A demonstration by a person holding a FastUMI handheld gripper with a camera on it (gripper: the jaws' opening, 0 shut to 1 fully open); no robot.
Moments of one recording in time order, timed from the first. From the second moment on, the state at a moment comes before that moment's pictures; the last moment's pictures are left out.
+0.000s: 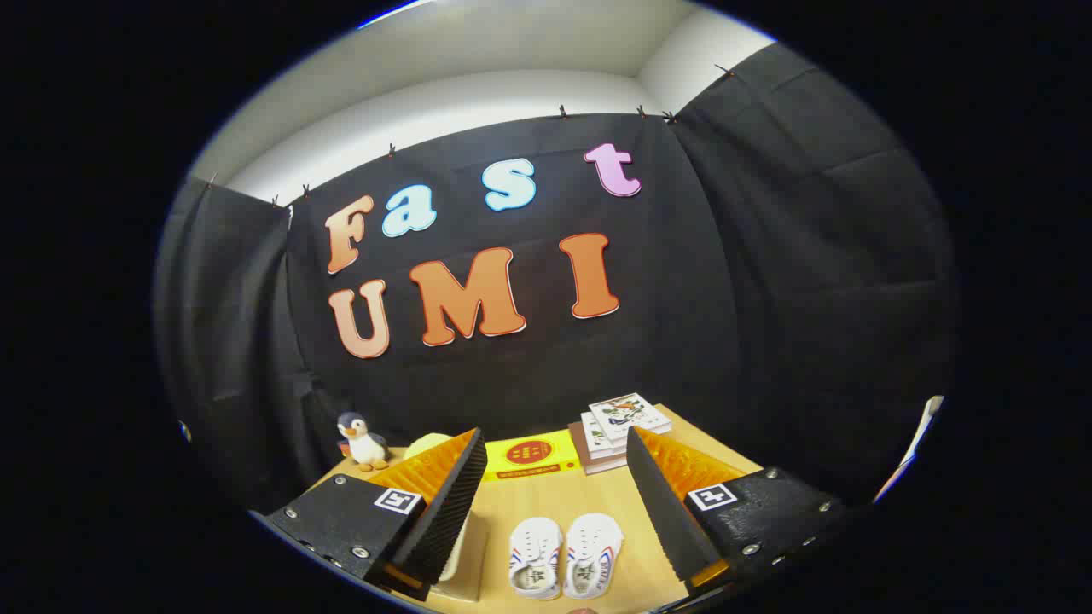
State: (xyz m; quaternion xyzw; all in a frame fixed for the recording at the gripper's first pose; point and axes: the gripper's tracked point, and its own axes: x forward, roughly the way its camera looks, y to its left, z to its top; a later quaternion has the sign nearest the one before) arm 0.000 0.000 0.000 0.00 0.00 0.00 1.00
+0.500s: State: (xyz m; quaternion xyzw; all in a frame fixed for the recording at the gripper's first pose) arm 0.010 0.011 -0.007 -0.07 0.03 0.02 1.00
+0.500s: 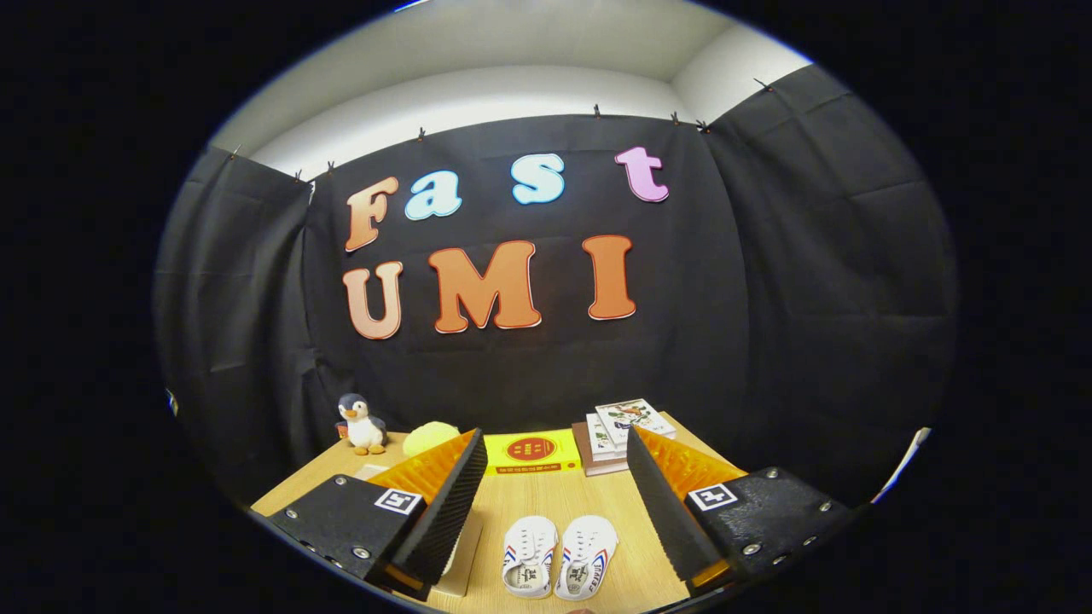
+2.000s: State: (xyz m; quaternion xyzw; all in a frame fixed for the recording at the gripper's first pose) arm 0.032 0.105 -0.233 0.34 0.37 0.26 0.82
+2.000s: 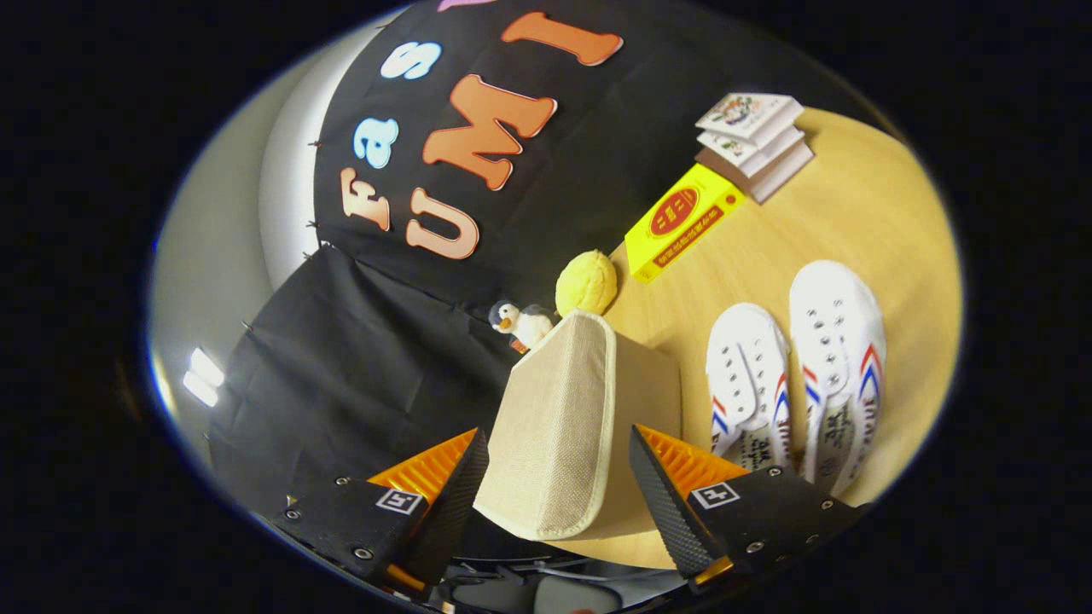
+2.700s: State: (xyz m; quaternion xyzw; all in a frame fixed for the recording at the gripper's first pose) arm 0.050 0.135 -0.263 0.52 0.40 0.23 0.72
